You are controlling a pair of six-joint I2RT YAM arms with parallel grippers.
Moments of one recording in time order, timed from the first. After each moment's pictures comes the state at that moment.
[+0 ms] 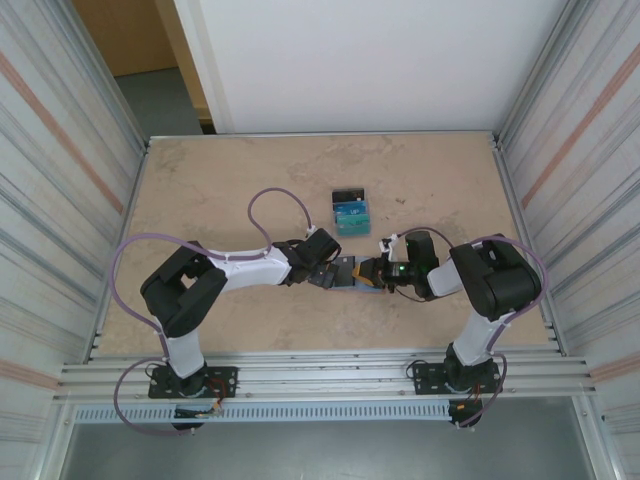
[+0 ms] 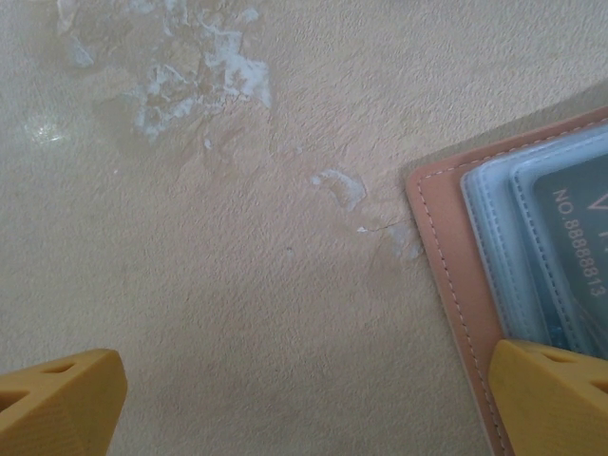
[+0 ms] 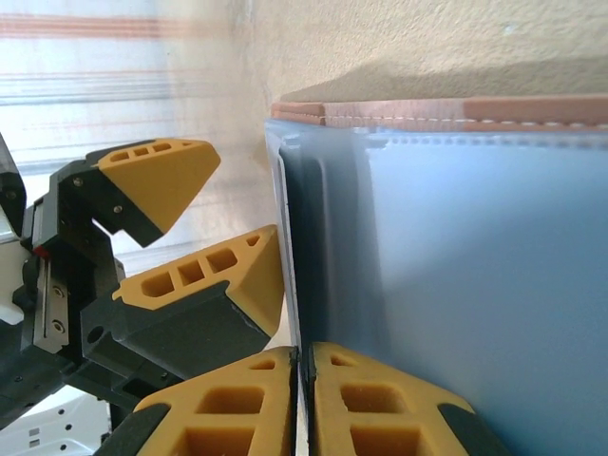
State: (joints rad) left arm -0.88 1.81 1.03 -0.35 -0.32 -0.39; right arm 0.31 1.75 0.41 0.65 -0.89 0.97
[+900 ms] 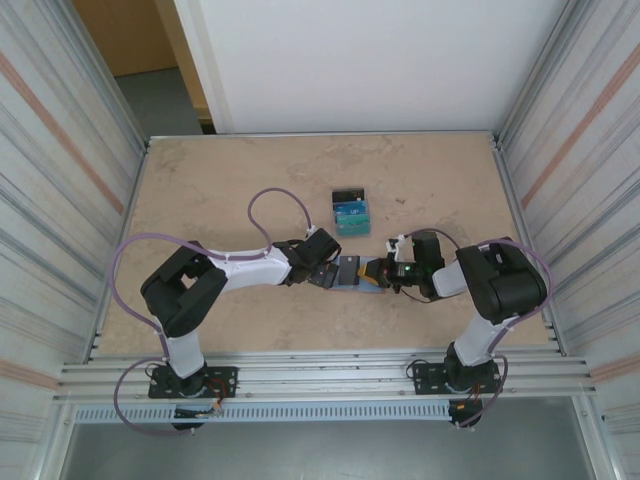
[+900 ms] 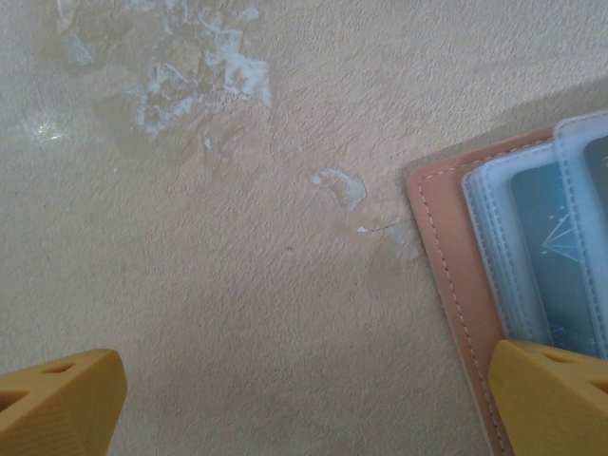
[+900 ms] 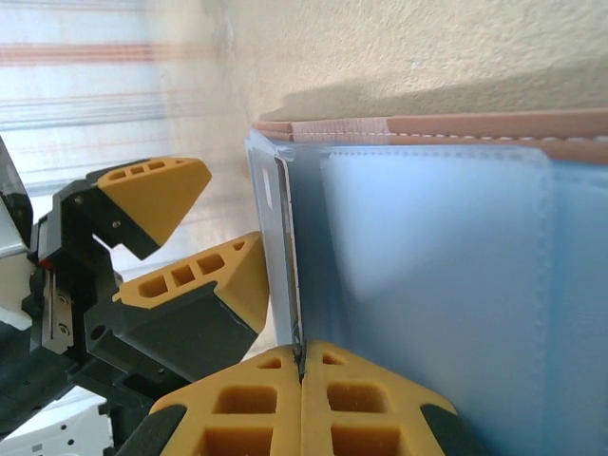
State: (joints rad) left arm -0.88 1.81 1.03 -0.35 -0.32 -0.40; right arm 0.26 1.71 0.40 0.58 -0.89 0.94
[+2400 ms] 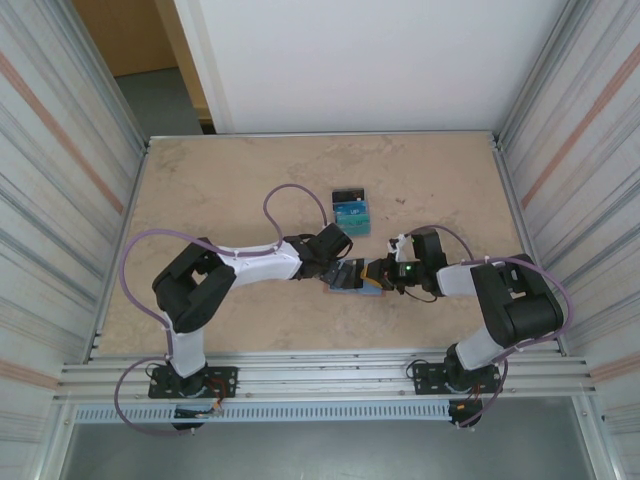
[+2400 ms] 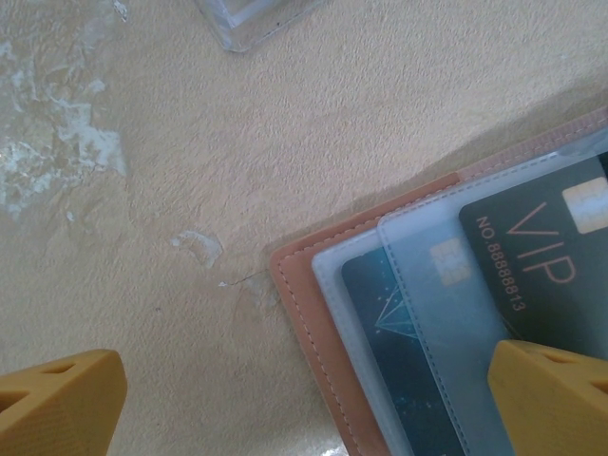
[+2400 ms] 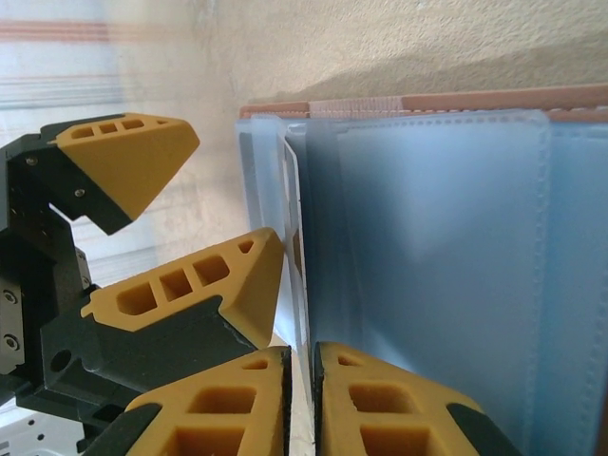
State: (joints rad) left arm -0.91 1.87 1.15 -0.39 -0.23 -0.34; right arm 0.28 1.55 0.44 0.26 -0.83 0.83
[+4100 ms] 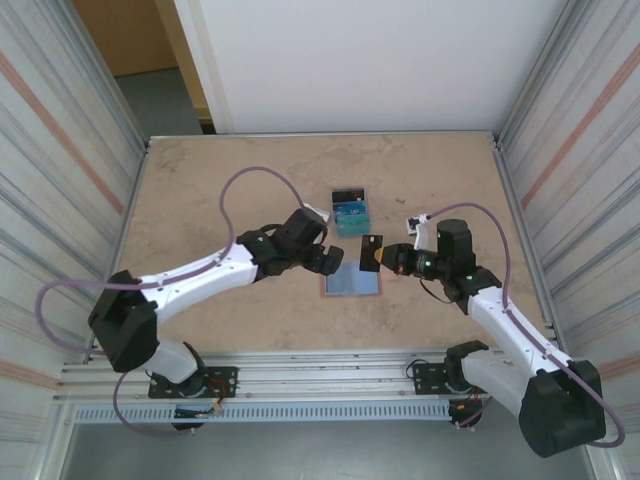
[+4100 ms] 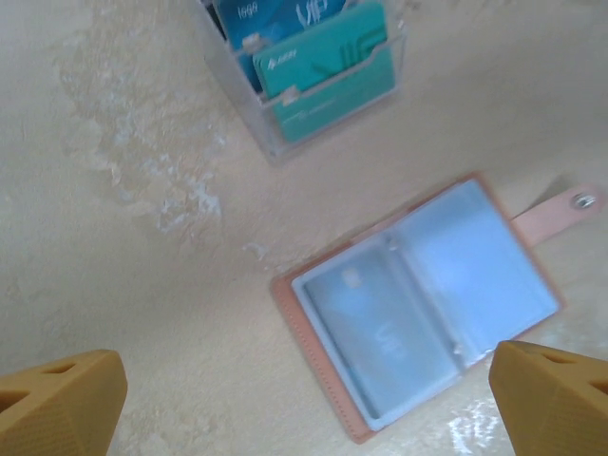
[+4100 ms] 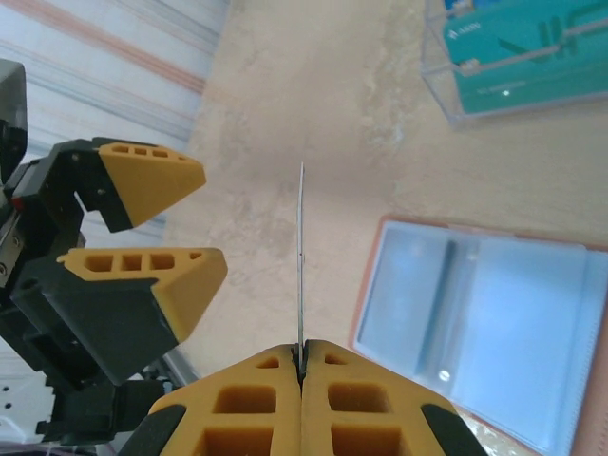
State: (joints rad) left arm -0.88 1.47 1.10 -0.49 -0.18 -0.35; right arm 0.28 0.95 0.53 -0.14 -0.68 0.61
